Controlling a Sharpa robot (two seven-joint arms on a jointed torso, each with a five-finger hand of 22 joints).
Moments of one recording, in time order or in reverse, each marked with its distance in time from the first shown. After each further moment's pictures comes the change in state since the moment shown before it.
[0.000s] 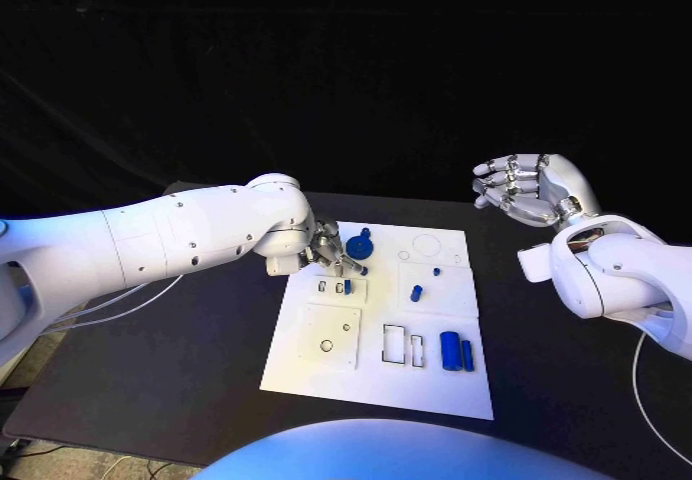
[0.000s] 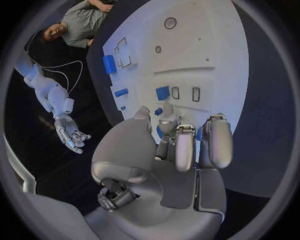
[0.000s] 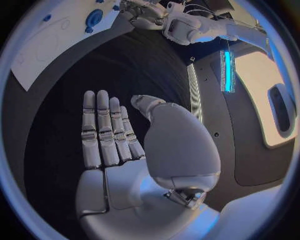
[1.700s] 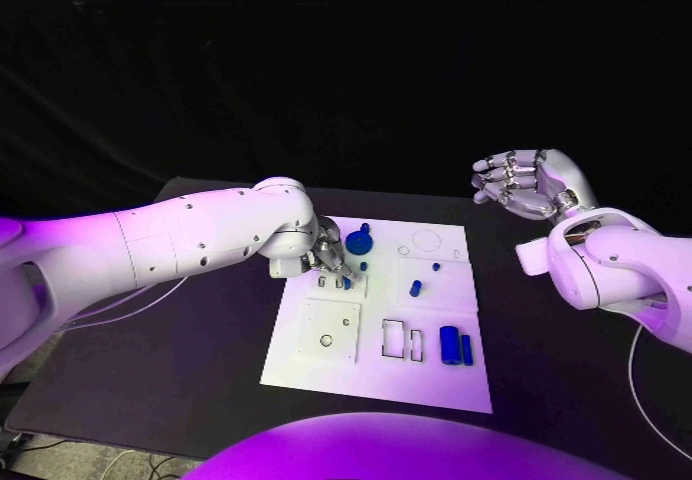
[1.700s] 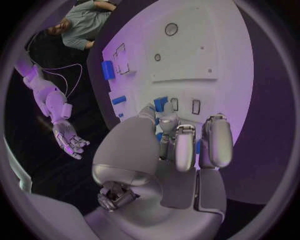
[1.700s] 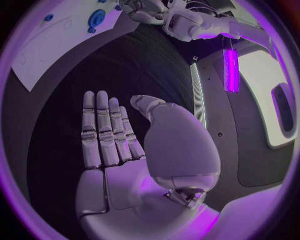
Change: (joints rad) left arm -0.024 0.032 -0.006 -0.031 0.018 0.035 -0.006; left_hand 0.121 -0.027 0.100 0.003 0.004 0.004 -0.004 -0.021 -0.019 -0.020 0.000 -0.009 0.004 0.004 0.004 0.000 0.000 0.000 -0.004 0.004 0.000 0.000; right arm 0.000 0.012 -0.001 -0.019 0.007 0.004 -0.033; right_hand -0.002 0.002 0.003 -0.013 0.032 0.003 0.008 -0.013 -0.014 0.013 0.008 -0.032 -0.060 0.007 0.007 -0.032 -0.032 0.000 0.000 0.000 0.000 -0.072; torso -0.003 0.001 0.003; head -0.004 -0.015
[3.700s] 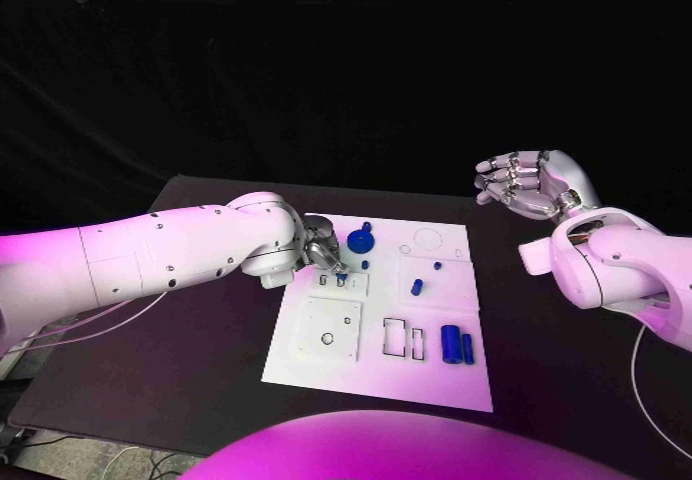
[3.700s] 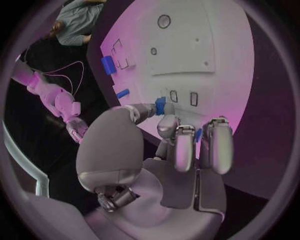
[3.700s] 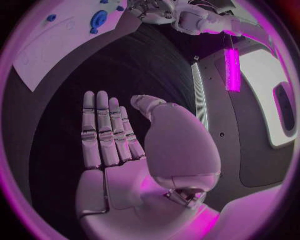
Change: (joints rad) left arm -0.038 -0.119 0.000 0.147 -0.126 -0.215 0.111; left_hand -0.128 -0.272 0.754 -0.034 0.043 0.018 -0.011 0.117 0.095 0.086 -0.025 0.010 0.096 -0.004 -0.011 0.007 0.000 -0.016 0.034 -0.013 0.043 0.000; right arm -0.003 -0.002 -0.002 -0.012 0.008 0.013 -0.008; right_hand -0.004 -0.004 0.000 0.000 0.013 0.000 0.000 0.000 -0.002 0.004 0.004 0.000 -0.009 0.000 0.000 -0.005 -0.005 0.000 0.000 0.000 0.000 -0.012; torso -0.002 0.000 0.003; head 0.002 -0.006
